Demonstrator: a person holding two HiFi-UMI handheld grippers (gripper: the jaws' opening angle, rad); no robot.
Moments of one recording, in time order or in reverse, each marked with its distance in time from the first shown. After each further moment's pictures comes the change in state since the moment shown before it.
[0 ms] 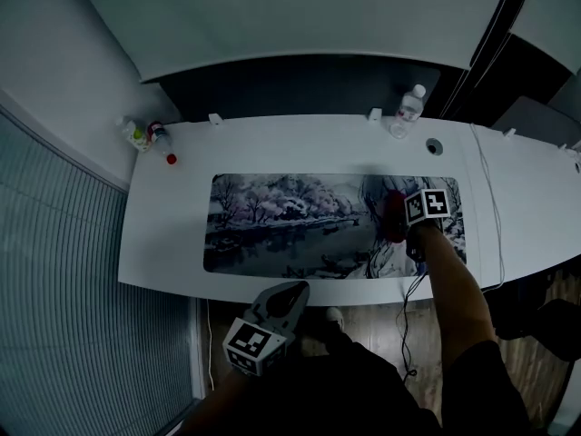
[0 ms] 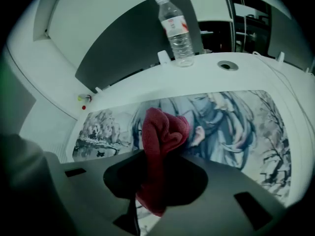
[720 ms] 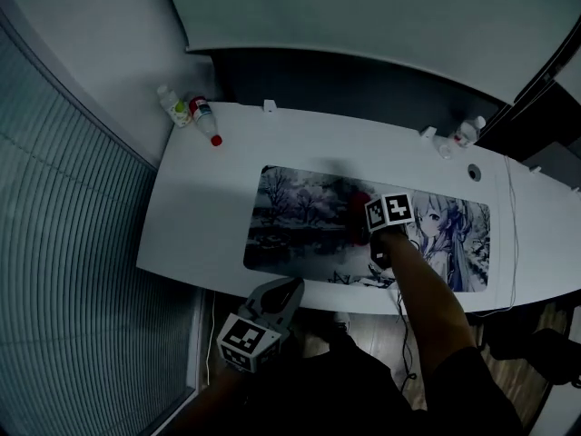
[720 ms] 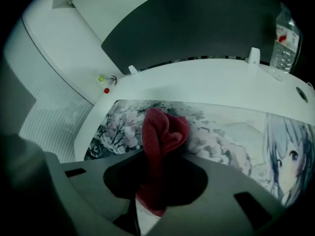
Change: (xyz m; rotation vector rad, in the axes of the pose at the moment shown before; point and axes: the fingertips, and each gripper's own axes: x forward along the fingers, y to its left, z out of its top) left arm -0.085 0.114 0.003 -0.078 -0.048 0.092; right arm 0.111 0.230 0.018 -0.213 0.076 0.104
